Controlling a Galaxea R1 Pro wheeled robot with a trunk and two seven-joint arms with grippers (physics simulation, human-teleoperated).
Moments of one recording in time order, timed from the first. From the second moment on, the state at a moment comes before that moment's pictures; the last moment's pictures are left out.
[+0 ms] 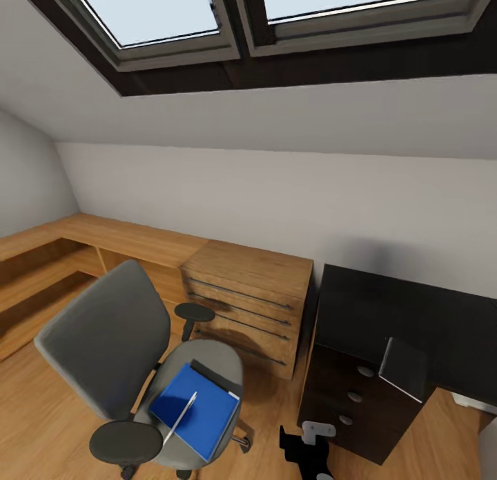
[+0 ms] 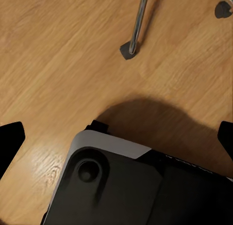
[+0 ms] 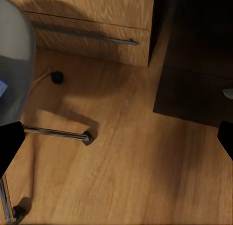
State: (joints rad) left arm 0.16 -0.02 -0.10 -0.87 0.41 0.15 0.29; right arm -0.54 0.17 -0.12 0.02 0.05 -0.45 -0.13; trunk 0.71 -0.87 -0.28
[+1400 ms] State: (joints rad) left arm 0.16 0.05 -0.05 -0.87 0.41 -0.03 0.30; right arm -0.57 0.17 -0.12 -0.53 -0.17 0.41 -0.17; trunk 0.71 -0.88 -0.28
